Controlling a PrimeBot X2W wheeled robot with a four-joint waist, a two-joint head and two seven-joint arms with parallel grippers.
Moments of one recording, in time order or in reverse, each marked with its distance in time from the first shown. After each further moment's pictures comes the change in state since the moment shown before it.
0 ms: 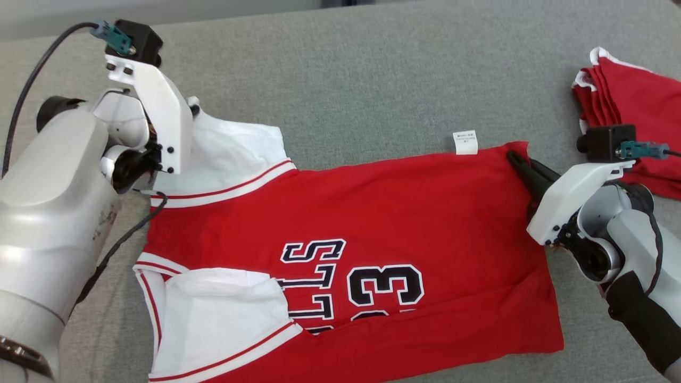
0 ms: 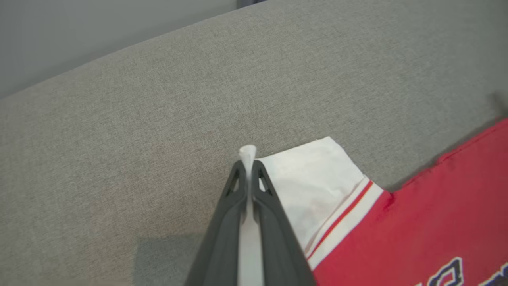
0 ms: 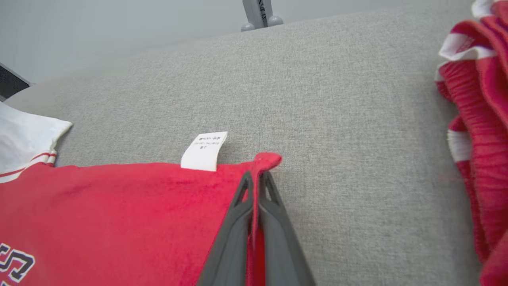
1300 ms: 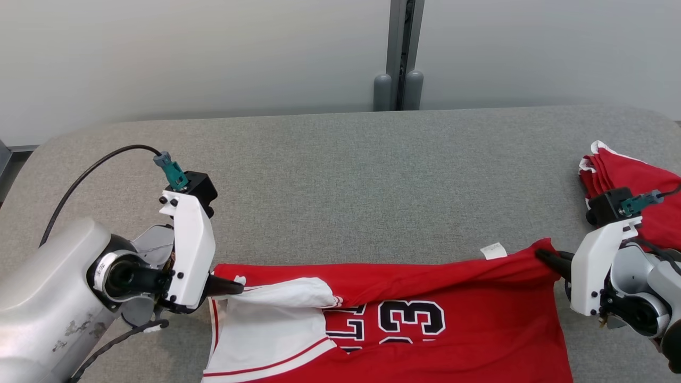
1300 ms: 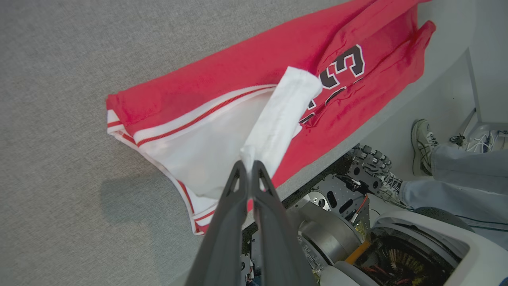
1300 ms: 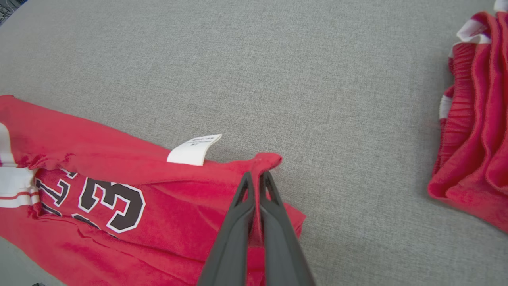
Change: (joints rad) left arm 0.338 0.253 -0.107 -0.593 -0.473 0.070 0.550; right arm 0.072 -0.230 0.312 -0.090 0.233 0.000 0.224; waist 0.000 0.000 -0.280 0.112
